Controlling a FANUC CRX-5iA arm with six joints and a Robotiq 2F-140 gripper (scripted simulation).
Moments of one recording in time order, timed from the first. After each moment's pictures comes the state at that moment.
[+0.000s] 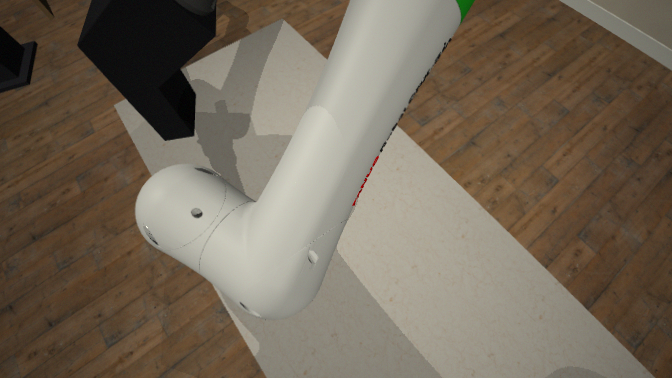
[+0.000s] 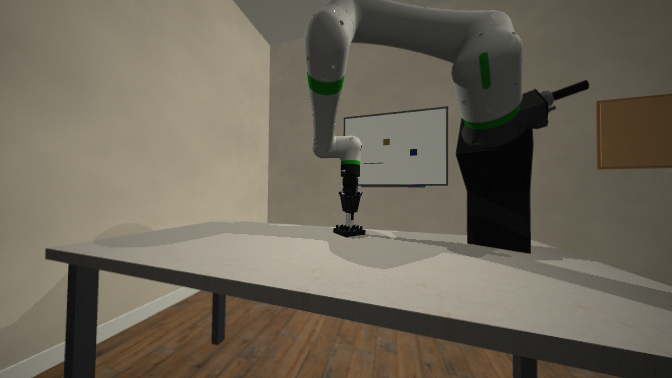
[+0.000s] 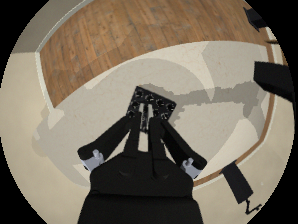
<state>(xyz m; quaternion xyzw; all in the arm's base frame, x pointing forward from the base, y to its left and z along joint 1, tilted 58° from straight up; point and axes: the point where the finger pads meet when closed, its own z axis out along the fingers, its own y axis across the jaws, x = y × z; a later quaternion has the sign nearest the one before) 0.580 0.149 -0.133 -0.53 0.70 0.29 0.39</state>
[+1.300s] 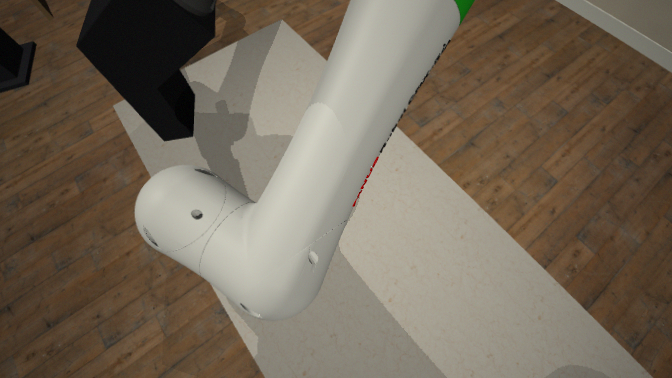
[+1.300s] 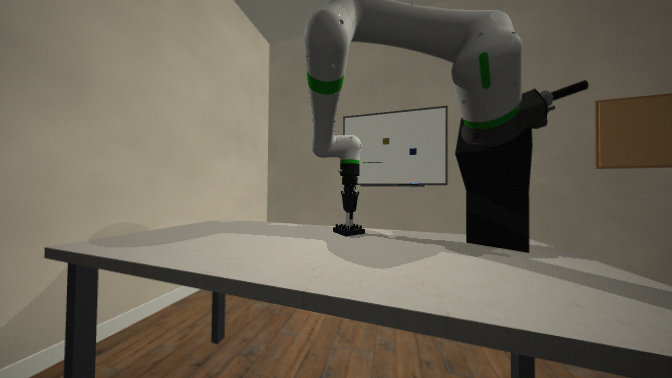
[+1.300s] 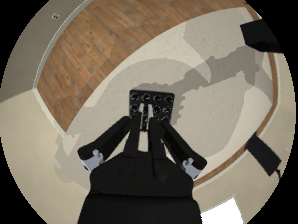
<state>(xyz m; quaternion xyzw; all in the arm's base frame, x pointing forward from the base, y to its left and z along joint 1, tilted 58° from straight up) 0.580 0.149 -0.133 -0.41 0.77 0.35 0.34</state>
